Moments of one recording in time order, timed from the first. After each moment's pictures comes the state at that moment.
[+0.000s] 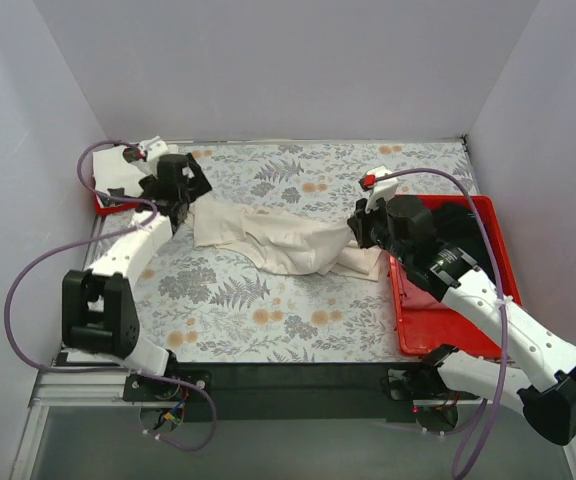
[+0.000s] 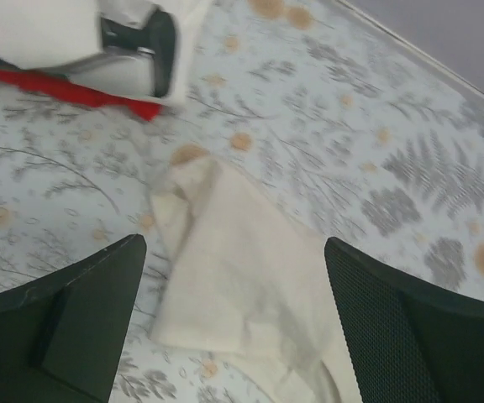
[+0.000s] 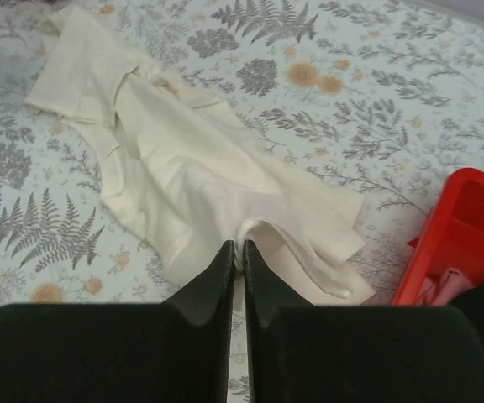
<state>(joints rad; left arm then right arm) -0.13 1.56 1.15 -0.17 -0.36 -0.52 0.66 1.00 0.94 -0.29 0.12 0.11</state>
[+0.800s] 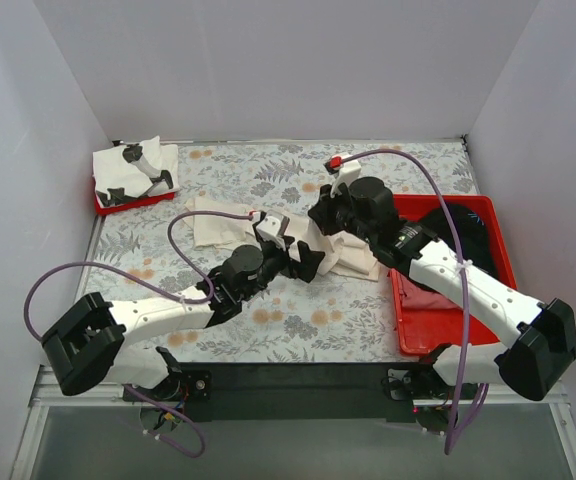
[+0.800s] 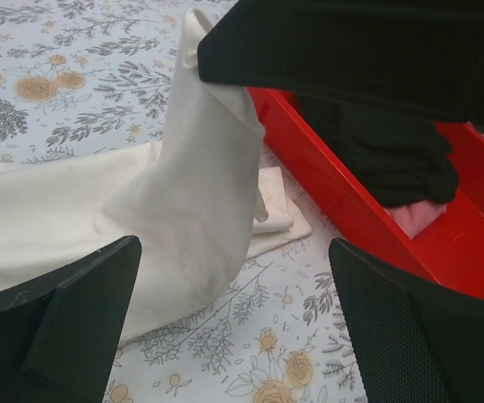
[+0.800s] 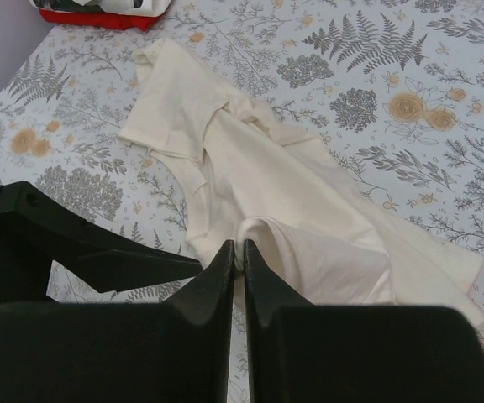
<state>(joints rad) -0.94 1.28 0.59 0.58 -0.19 -0.34 0.74 1.27 1.09 -0.17 0.02 0.26</state>
